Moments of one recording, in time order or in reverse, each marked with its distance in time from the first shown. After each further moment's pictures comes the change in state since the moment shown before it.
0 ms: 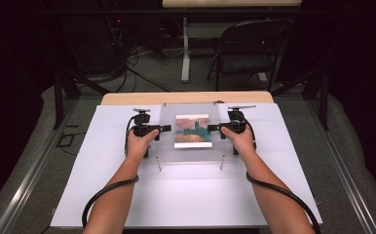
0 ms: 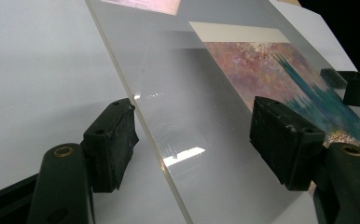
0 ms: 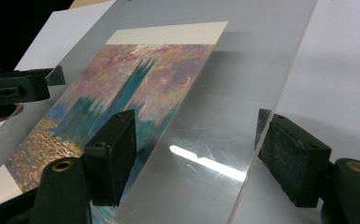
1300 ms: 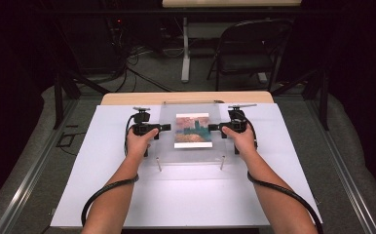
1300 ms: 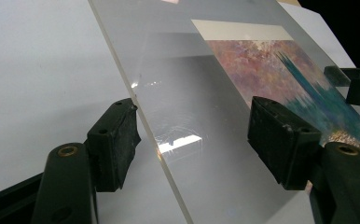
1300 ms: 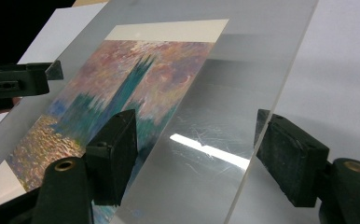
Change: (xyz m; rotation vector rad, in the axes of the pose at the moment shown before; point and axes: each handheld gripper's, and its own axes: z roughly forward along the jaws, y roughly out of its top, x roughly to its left) left arm -0.005 0.004 -0.006 0.002 0.009 0.013; right arm 0.003 0.003 -0.006 -0.002 0.000 -0.029
